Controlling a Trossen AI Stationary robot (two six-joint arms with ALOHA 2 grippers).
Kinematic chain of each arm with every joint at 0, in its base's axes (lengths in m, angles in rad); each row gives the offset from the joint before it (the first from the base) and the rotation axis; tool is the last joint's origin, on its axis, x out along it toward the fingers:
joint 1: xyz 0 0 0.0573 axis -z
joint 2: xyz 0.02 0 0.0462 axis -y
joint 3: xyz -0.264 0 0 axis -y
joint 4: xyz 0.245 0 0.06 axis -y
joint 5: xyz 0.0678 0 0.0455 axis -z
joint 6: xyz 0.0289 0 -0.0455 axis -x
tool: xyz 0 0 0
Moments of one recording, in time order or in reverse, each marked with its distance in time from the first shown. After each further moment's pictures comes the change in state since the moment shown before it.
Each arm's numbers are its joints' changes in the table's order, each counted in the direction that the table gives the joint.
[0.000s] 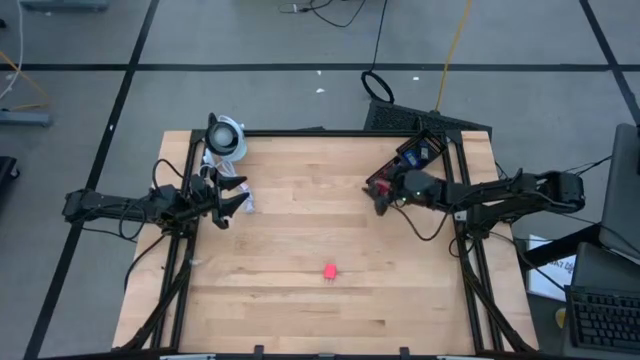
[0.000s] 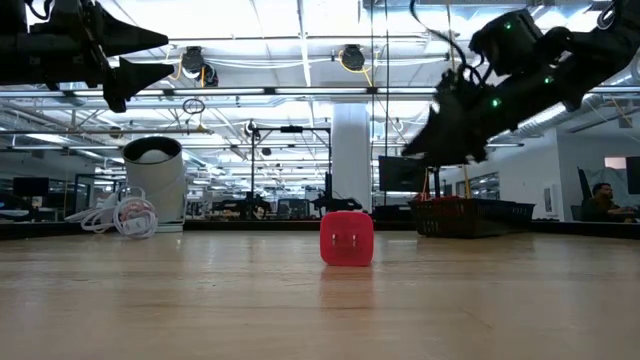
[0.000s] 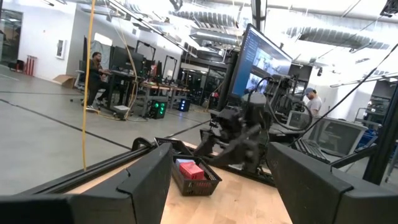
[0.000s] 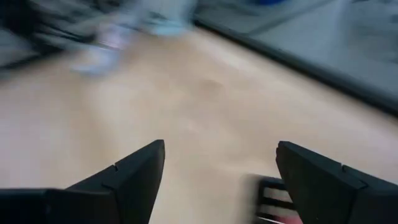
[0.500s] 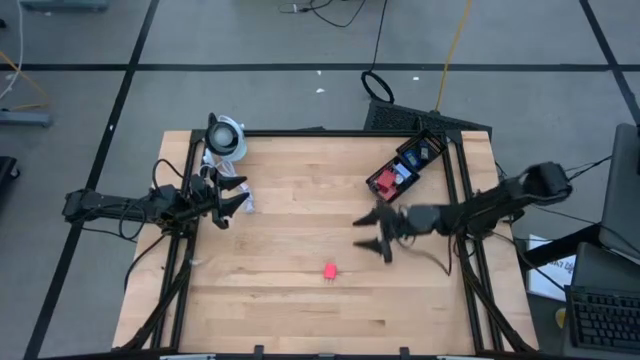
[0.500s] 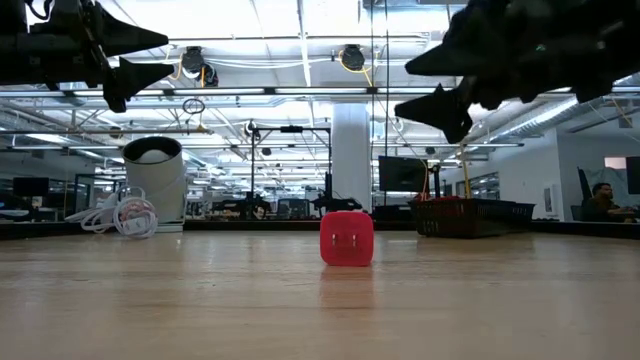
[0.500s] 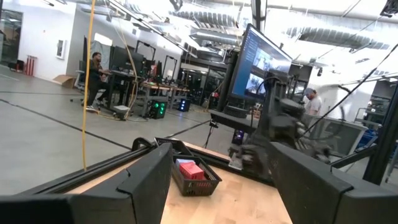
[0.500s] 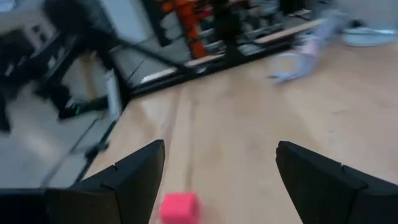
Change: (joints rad) left arm 0.000 0.000 0.000 0.000 0.000 0.000; right arm -0.383 -0.126 0.005 0.358 -0.208 -0.094
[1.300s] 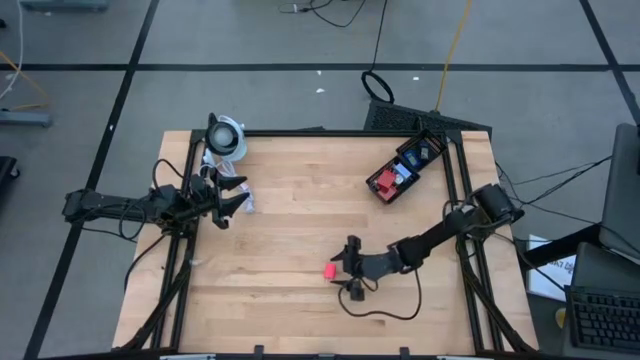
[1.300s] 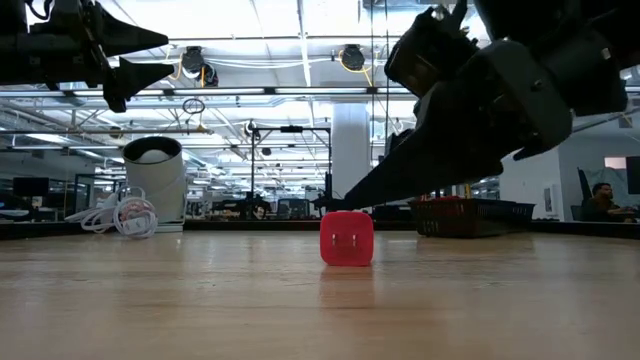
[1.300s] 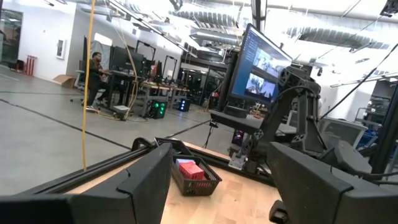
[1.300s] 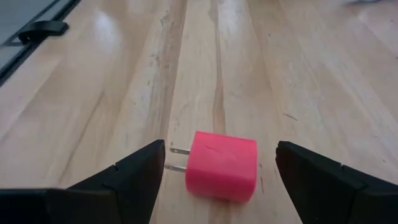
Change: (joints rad) left arm 0.000 0.000 0.000 0.000 0.000 0.000; right arm -0.257 -0.560 0.398 -0.203 0.233 0.120
